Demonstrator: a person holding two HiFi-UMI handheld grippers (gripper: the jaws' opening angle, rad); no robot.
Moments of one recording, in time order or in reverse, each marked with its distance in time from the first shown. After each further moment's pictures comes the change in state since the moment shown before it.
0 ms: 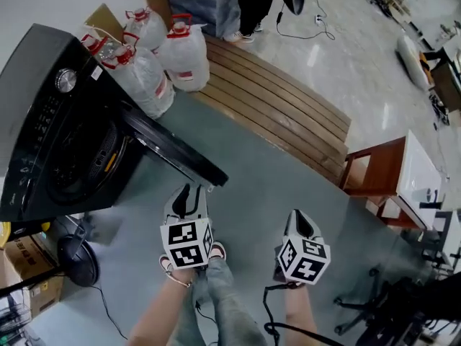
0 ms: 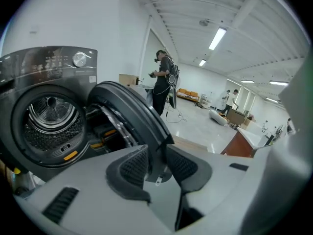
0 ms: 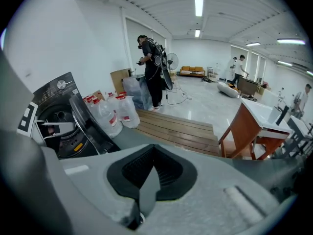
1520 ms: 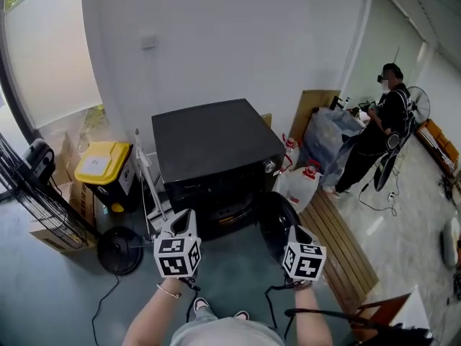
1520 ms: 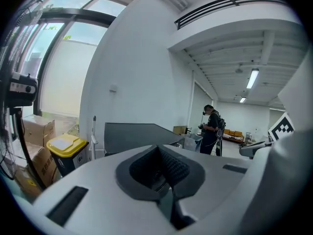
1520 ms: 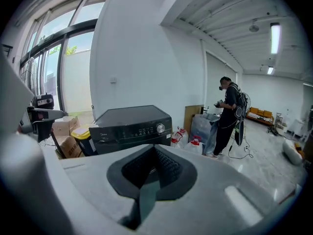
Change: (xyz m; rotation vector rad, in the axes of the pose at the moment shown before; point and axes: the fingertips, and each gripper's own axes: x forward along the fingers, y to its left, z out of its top) left arm -0.483 0.278 0.141 -0.232 -0.509 0.462; right arm -0.251 0.407 0.153 -0.575 -0.319 0.563
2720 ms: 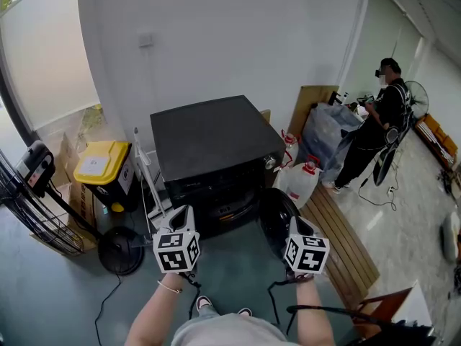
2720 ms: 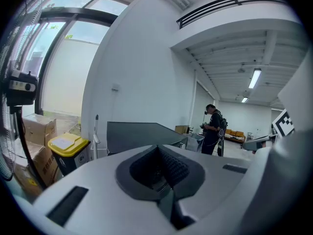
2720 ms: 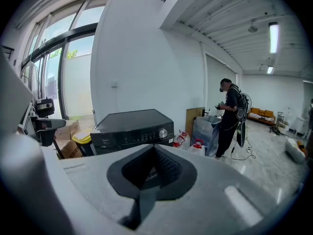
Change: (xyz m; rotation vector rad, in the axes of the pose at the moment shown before) left arm 0.008 0.016 0.000 -0.011 0.010 0.015; right arm 0.002 0.009 0.021 0.013 -0.036 0.016
